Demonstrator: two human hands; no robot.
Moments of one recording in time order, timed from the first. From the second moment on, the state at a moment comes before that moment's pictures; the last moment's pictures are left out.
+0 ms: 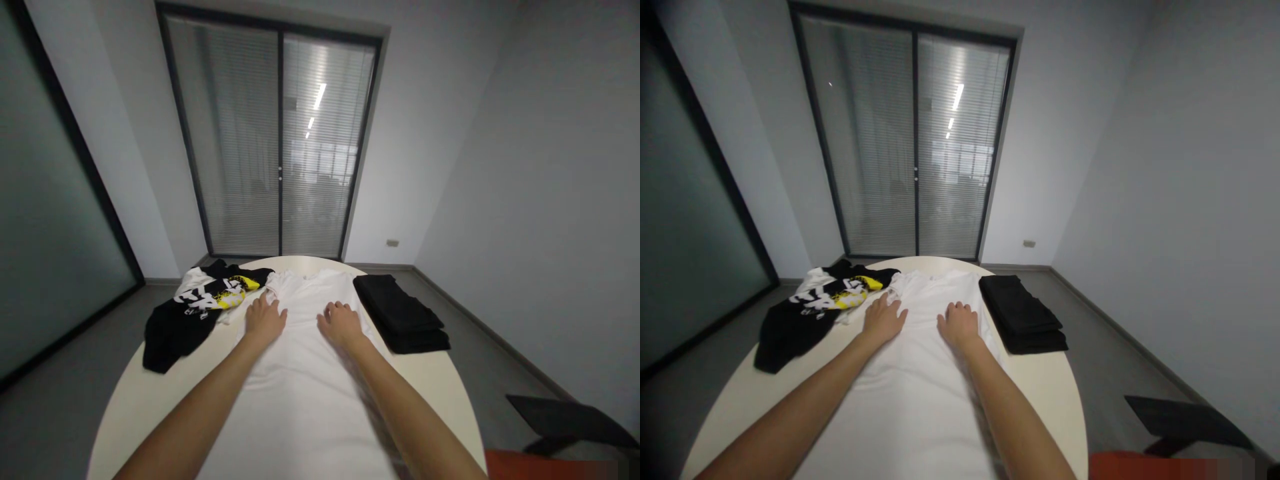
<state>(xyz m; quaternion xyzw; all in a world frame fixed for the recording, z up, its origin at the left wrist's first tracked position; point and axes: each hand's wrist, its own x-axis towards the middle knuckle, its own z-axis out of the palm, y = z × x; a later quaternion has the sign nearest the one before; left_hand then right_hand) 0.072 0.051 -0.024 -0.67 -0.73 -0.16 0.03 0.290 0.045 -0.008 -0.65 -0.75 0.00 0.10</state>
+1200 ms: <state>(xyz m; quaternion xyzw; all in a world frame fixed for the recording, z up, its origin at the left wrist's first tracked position) 0.075 0.044 -0.046 -0.65 -0.76 -0.06 0.02 0.287 0.022 -0.040 -0.61 -0.78 0.07 0.11</state>
